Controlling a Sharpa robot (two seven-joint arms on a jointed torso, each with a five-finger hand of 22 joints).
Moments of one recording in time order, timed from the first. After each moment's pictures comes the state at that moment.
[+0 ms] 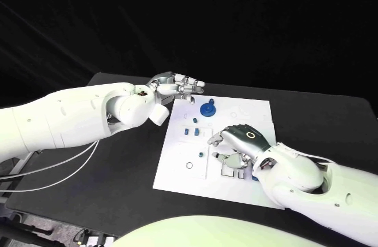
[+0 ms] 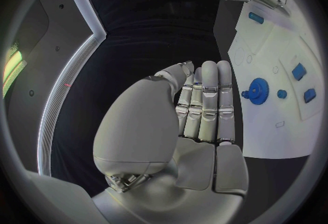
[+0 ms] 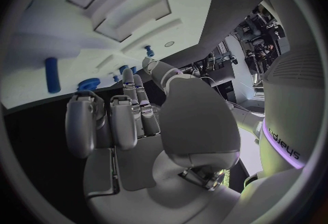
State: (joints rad) left arm 1.20 -0.91 -0.02 1.55 -0.06 -0.13 0.16; left_hand 1.46 -0.16 0.42 0.05 0.23 1.07 0.17 0.10 0.07 1.11 0.11 0.26 0.11 1.10 0.03 1.01 0.32 0.18 0.90 0.12 0.92 0.63; right arm 1.05 -0.75 -0.11 1.78 -1.83 -0.41 -0.25; right_hand 1.30 -0.18 0.45 0.00 0.20 1.06 0.15 0.08 0.08 1.14 0.10 0.08 0.14 1.47 0.01 1.41 1.30 0.05 1.47 0.11 1.35 1.31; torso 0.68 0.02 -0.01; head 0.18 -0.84
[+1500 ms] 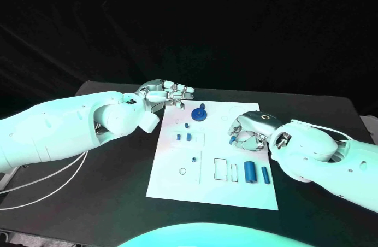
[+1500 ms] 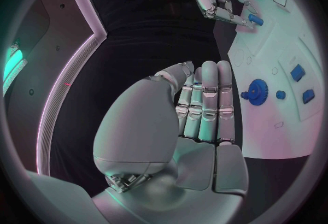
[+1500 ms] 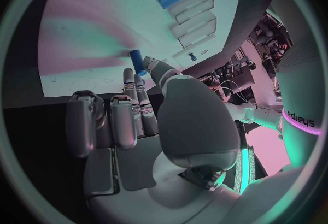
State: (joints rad) left arm 1.20 -0.92 -0.02 1.55 -0.06 -0.12 0.15; left_hand 1.46 -0.16 0.42 0.05 0.23 1.07 0.17 0.10 0.07 1.10 0.10 0.26 0.11 1.10 0.03 1.01 0.32 0.18 0.90 0.12 0.92 0.63; right arm 1.16 -0.82 -0.10 1.68 -1.69 -0.22 -0.25; right_hand 1.31 -0.17 0.37 0.01 0.23 1.09 0.14 0.07 0.08 1.14 0.08 0.13 0.13 1.47 0.01 1.40 1.29 0.05 1.47 0.11 1.34 1.31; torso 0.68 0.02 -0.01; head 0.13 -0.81
